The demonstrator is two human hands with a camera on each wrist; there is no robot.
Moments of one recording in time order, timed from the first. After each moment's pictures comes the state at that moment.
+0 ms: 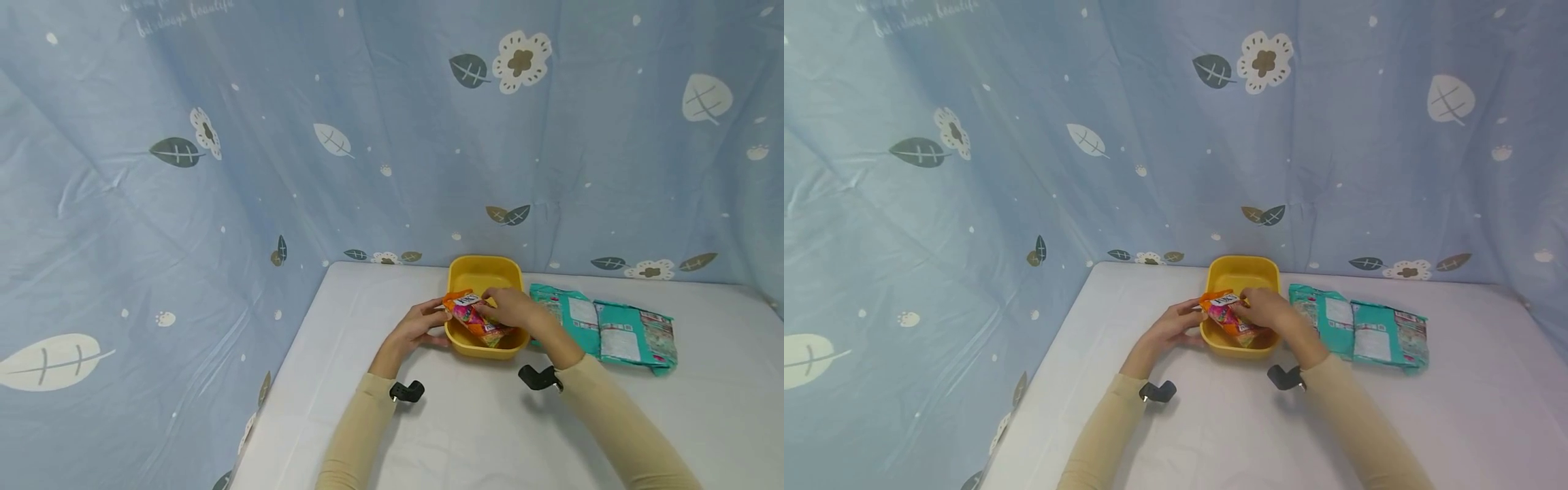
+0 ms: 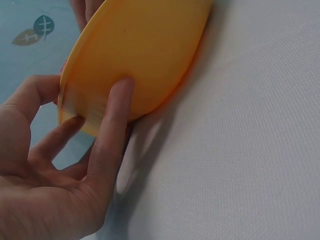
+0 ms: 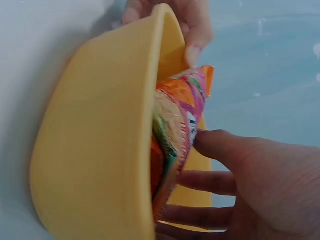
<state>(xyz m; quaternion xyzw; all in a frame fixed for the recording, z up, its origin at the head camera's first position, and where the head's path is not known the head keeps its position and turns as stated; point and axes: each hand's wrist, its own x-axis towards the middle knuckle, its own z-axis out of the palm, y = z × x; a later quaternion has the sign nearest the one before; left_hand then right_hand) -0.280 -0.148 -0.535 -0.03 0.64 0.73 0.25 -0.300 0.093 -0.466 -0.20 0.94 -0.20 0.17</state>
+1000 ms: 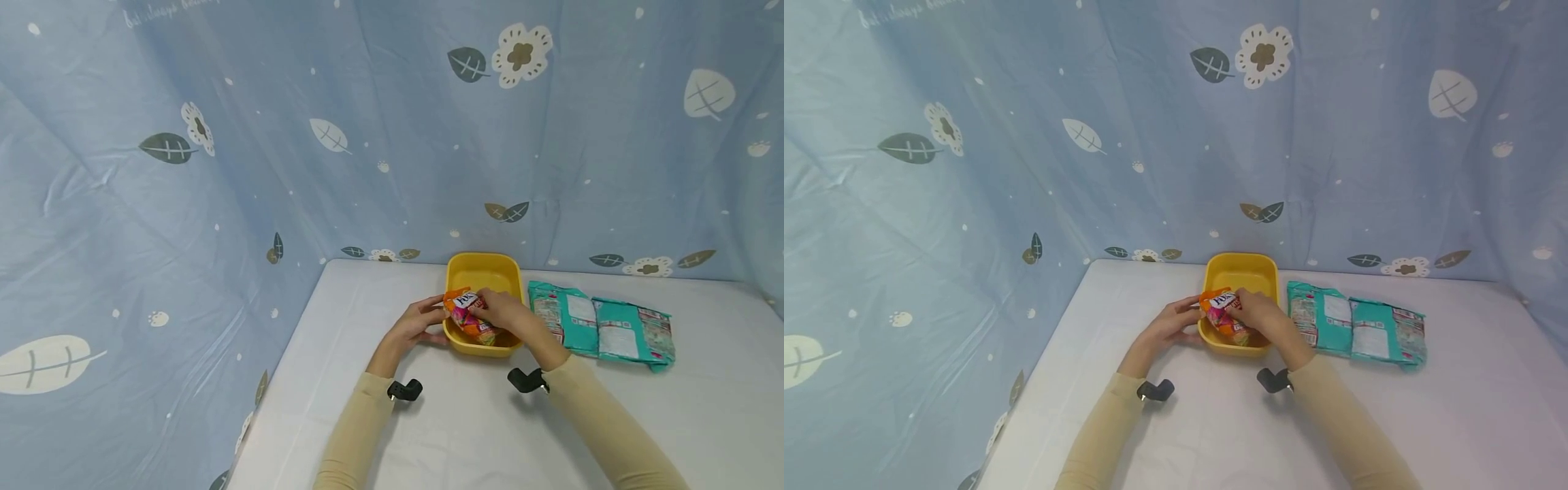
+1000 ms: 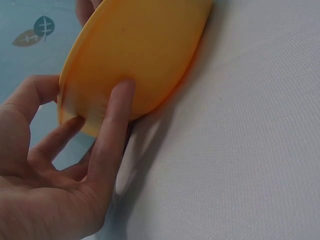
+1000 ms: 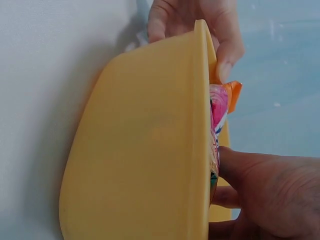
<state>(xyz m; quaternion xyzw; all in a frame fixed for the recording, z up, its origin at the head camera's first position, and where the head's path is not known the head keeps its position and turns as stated) -0.282 -0.149 -0.538 -0.03 0.64 0.73 0.25 -0.299 0.077 -0.483 -0.14 0.95 -0.21 0.21</state>
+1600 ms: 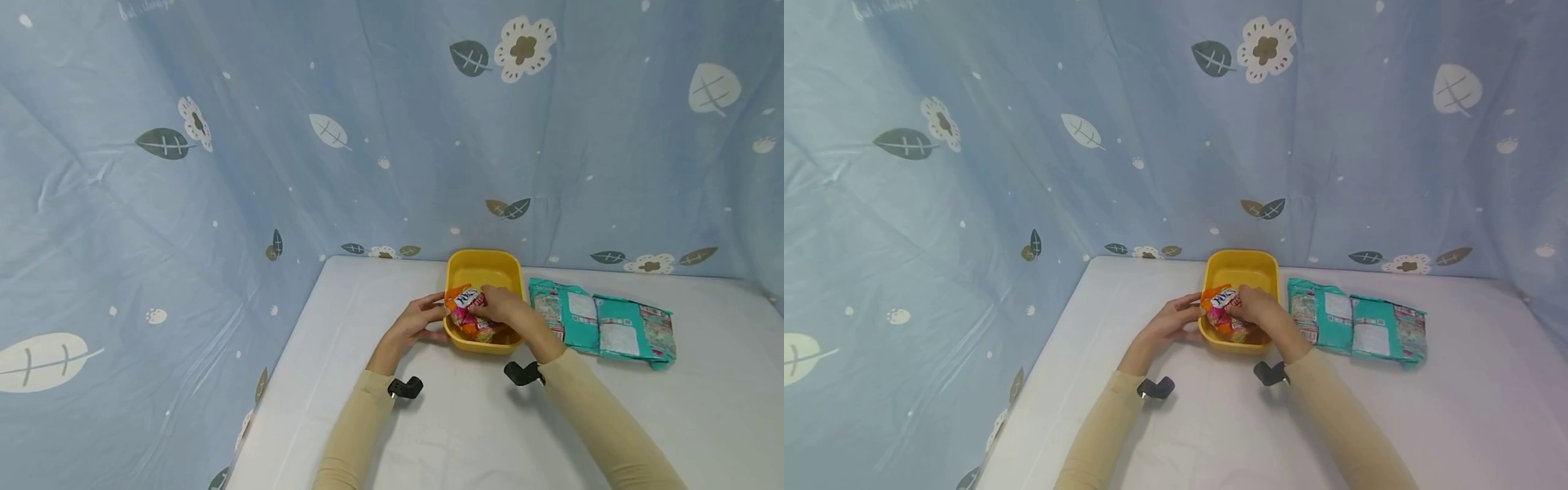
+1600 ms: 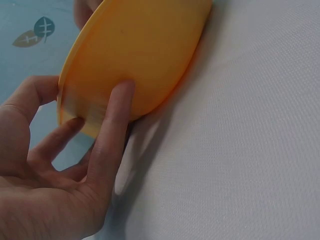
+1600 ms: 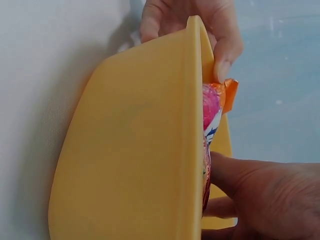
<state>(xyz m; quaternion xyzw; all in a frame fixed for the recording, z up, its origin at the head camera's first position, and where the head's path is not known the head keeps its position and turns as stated) -0.281 -0.148 -0.539 -0.02 0.64 0.73 0.24 -0.304 0.074 -0.481 -0.12 0.94 -0.21 0.23</state>
